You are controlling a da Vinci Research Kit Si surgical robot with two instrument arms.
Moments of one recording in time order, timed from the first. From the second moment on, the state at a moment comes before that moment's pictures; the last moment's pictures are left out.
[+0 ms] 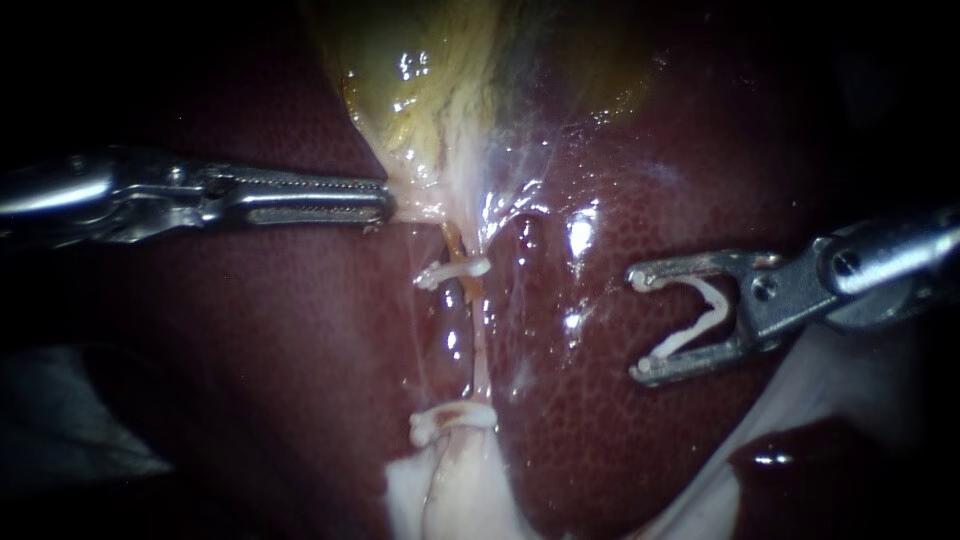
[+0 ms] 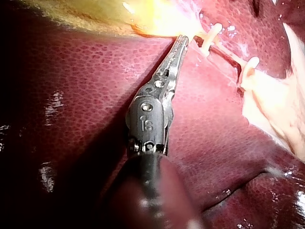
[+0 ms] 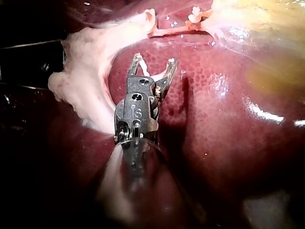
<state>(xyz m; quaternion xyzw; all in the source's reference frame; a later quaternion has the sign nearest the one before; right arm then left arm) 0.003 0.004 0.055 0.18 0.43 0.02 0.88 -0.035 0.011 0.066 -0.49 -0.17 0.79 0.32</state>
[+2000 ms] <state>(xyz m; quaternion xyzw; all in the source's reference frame) 0.019 -0.003 0.068 0.45 0.56 0.20 0.67 -0.031 0.013 0.058 -0.50 -0.17 0.78 0.33</state>
